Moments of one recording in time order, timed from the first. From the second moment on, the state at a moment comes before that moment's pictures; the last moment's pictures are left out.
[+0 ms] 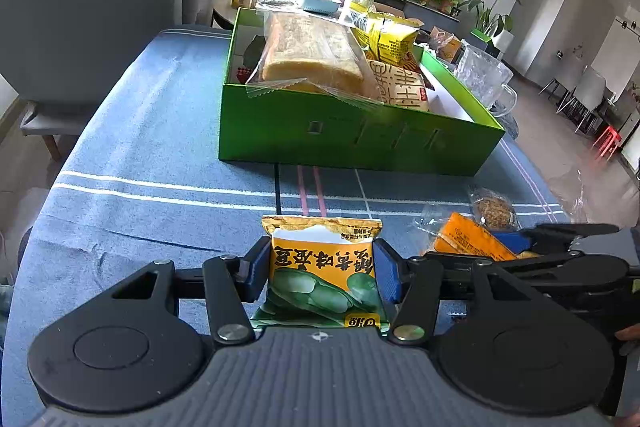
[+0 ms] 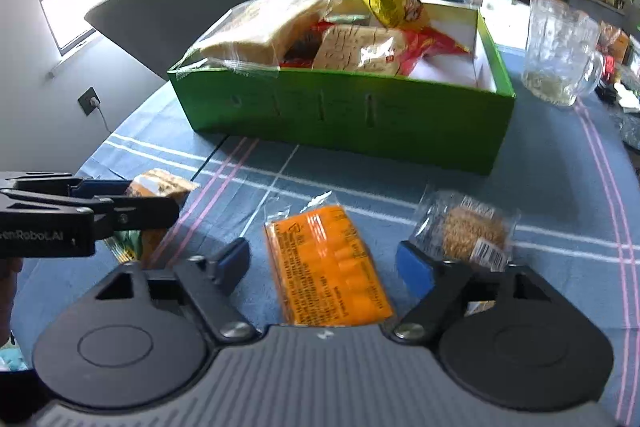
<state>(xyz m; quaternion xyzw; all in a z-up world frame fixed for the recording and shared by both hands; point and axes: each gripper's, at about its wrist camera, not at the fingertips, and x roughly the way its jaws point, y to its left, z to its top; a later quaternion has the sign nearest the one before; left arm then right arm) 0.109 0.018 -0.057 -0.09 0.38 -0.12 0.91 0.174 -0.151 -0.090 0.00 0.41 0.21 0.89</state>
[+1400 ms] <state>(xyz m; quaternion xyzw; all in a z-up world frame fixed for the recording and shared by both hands) 0.127 -0.013 -0.013 -0.07 0.32 -0.16 0.93 0.223 -0.201 -0.018 0.16 0.26 0.14 0.94</state>
